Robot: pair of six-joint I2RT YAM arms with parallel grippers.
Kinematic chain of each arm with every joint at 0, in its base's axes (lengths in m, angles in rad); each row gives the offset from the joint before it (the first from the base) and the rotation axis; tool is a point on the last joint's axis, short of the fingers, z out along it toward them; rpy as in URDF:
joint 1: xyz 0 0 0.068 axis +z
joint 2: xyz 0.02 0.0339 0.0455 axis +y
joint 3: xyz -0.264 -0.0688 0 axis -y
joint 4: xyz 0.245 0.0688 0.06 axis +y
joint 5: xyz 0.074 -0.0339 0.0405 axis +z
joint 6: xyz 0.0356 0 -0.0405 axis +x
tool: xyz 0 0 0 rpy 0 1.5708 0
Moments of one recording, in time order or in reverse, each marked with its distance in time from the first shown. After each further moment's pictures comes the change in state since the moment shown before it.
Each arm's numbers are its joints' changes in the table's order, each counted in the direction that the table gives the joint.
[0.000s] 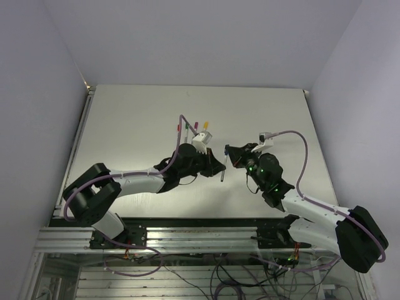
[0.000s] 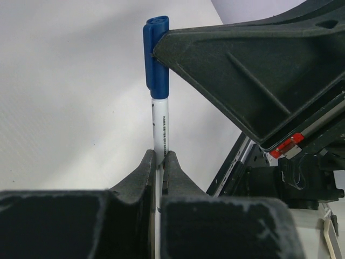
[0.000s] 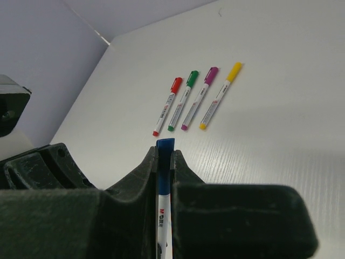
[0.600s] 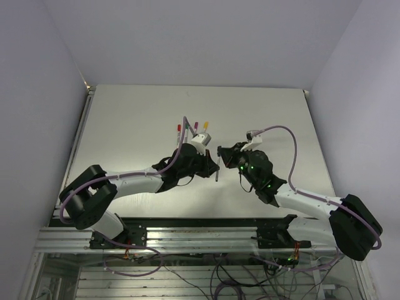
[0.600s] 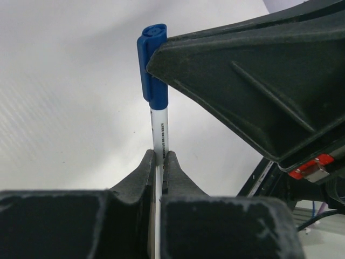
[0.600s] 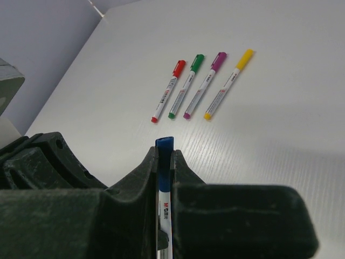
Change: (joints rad) left arm 0.012 -0.026 0.007 0.122 0.068 0.101; right arm 0.072 0.114 0.084 0.045 -0.023 -0.070
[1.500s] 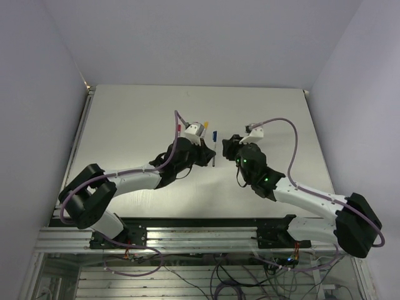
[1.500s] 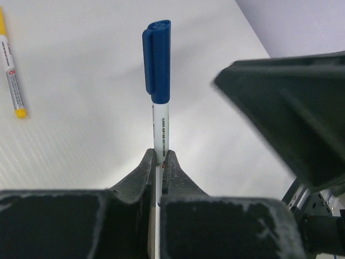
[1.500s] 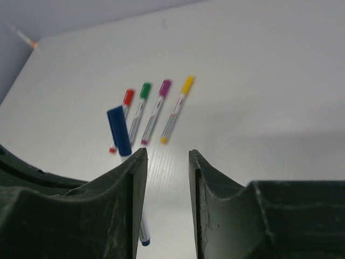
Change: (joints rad) left arm 0.047 -0.004 0.012 -0.079 0.093 0.048; right arm 0.076 0.035 0.181 0.213 -0.321 -0.056
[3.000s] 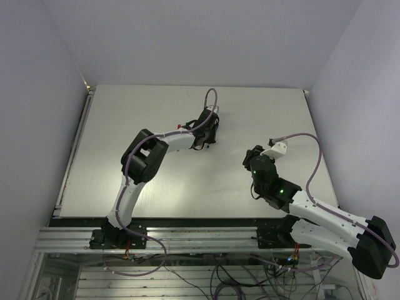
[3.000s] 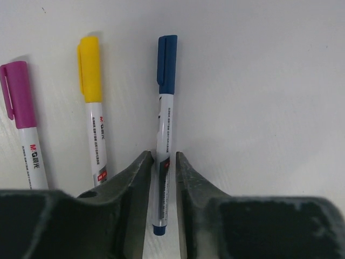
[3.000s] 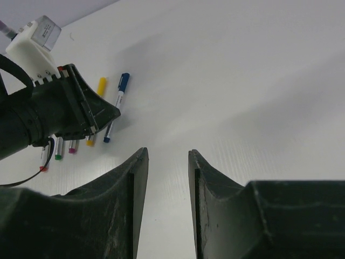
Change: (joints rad) left arm 0.139 0.729 0.816 0.525 0.138 0.160; right arm 0.000 -0.289 -0.112 0.343 -0.339 0.178
